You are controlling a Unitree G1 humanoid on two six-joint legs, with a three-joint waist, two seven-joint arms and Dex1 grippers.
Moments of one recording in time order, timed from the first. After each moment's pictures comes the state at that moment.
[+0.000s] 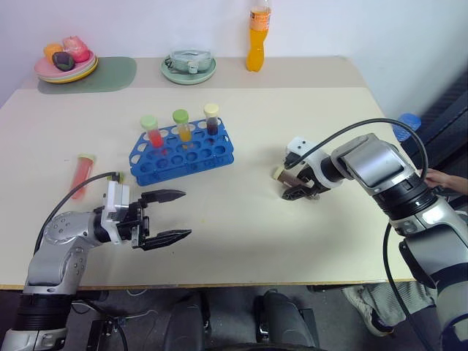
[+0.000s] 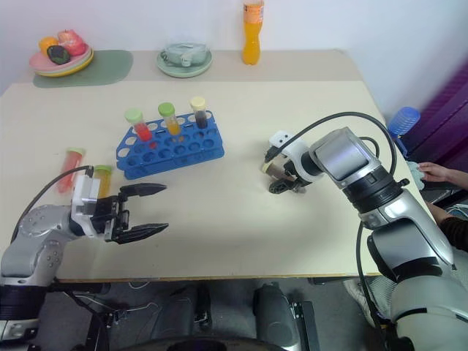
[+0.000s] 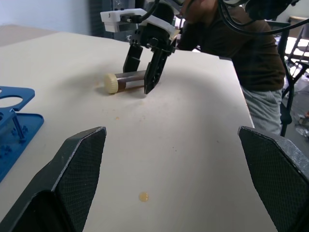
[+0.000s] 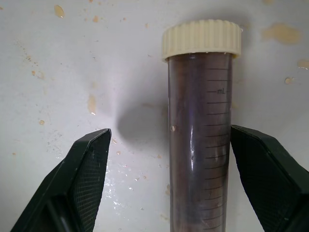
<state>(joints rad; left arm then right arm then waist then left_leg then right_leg) -0.09 0.66 0.15 -0.09 -0.62 0.12 -1.35 -0.98 -0.72 0.54 0.17 0.14 1.24 1.04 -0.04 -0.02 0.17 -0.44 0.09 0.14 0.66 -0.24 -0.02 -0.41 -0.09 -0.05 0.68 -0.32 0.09</state>
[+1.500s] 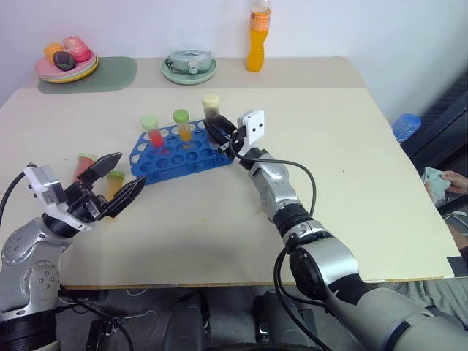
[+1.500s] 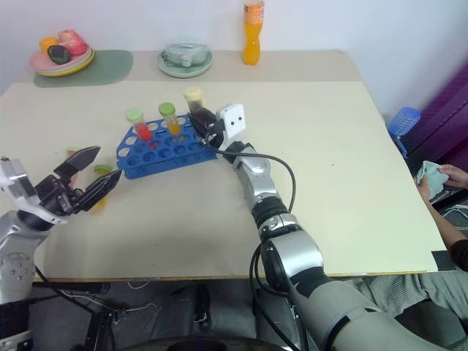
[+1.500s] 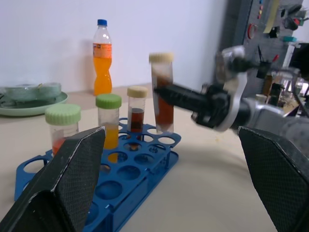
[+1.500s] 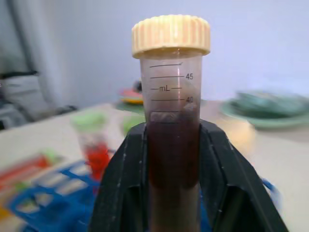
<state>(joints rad) 0.01 0.57 0.47 -0.20 -0.78 0.17 -0.97 -0.96 0.11 -0.05 1.05 0.21 -0.45 0.58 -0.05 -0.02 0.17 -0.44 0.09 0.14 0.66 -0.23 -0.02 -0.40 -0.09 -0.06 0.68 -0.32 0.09</state>
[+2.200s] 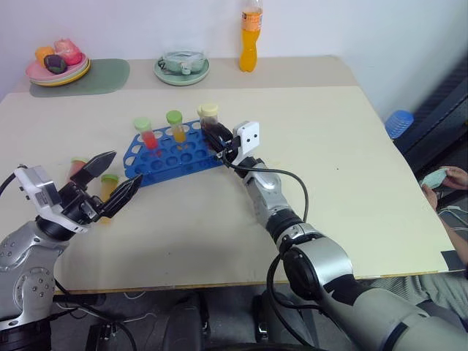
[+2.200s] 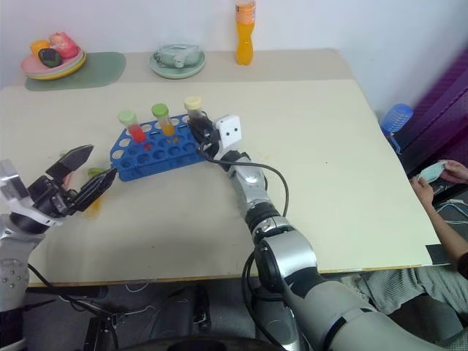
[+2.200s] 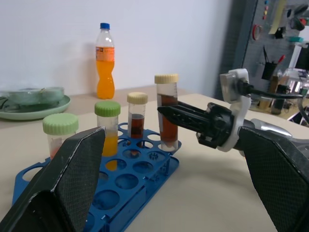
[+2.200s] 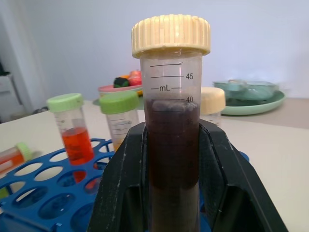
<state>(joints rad) 0.05 0.57 0.49 -0.25 -0.80 0.19 -0.93 -0.98 0.16 -0.08 1.18 0.14 -0.58 0.50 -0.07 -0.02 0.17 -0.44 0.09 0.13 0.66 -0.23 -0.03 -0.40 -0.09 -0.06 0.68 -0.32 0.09</state>
